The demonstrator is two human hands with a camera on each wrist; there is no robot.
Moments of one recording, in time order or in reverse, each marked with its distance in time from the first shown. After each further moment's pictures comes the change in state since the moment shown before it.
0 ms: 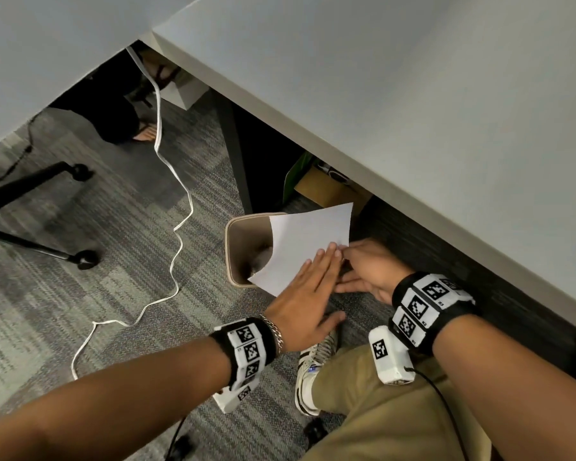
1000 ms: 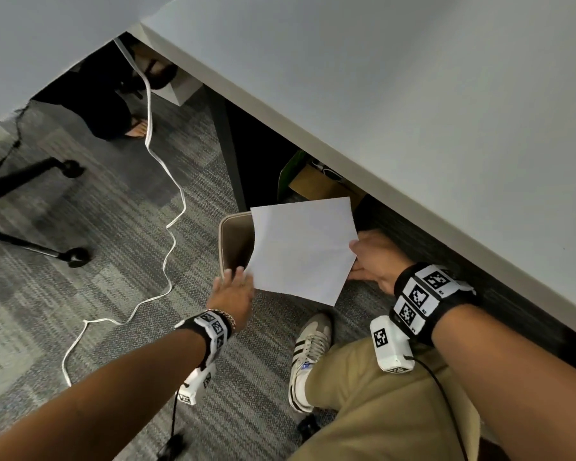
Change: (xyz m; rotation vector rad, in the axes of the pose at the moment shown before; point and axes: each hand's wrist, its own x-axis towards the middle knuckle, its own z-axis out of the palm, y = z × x) left_hand -0.043 -0.124 0.035 0.183 -0.386 -0.664; right_hand 0.005 -0.006 -0.018 -0.107 0.100 -0.022
